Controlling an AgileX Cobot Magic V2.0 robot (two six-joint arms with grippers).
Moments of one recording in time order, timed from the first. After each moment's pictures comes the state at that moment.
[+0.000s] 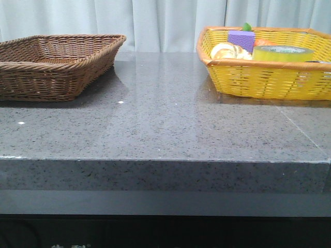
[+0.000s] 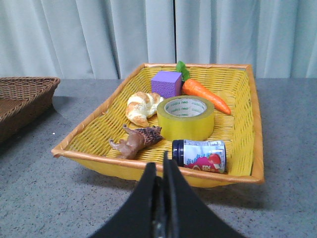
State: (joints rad) left arm -0.02 0.40 -0.43 -0.03 0.22 -0.09; right arm 0.08 0.26 -0.42 0.17 0.29 -0.05
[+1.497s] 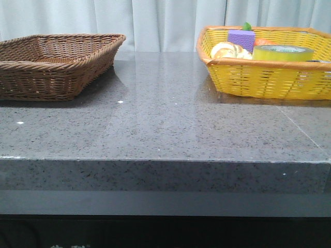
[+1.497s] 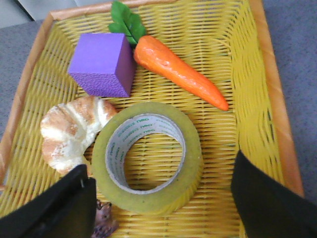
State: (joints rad) left arm -0.02 0.55 -0.50 0.00 0.23 -0.09; right arm -0.09 1.61 -1.48 0.26 0.58 0.00
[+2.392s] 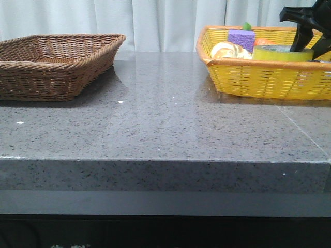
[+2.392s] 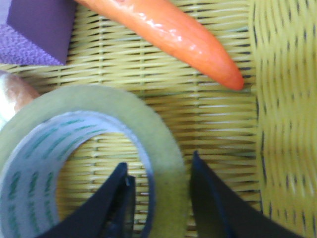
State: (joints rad) left arm -0.02 0.55 -0.50 0.00 0.23 -0.09; right arm -0.09 1.95 -1.66 0.25 0.62 0.01
